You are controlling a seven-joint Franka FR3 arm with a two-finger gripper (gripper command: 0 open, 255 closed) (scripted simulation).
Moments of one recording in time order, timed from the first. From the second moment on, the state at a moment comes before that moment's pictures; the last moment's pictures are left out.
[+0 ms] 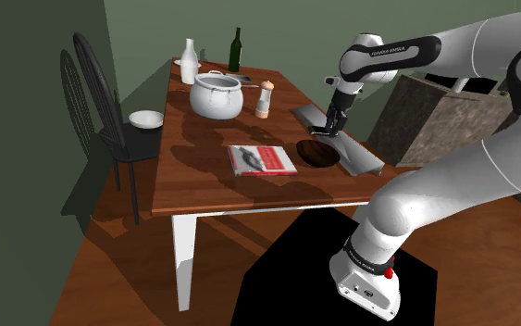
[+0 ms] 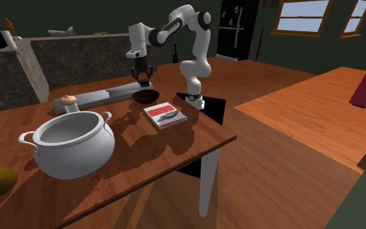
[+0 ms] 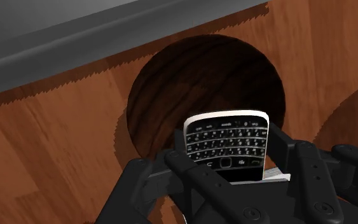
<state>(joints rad) -0.21 -0.49 -0.46 -2.43 -0.21 1.96 -1.22</state>
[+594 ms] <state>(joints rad) -0.22 -0.45 -0.51 -2.50 -0.23 2.08 -1.25</state>
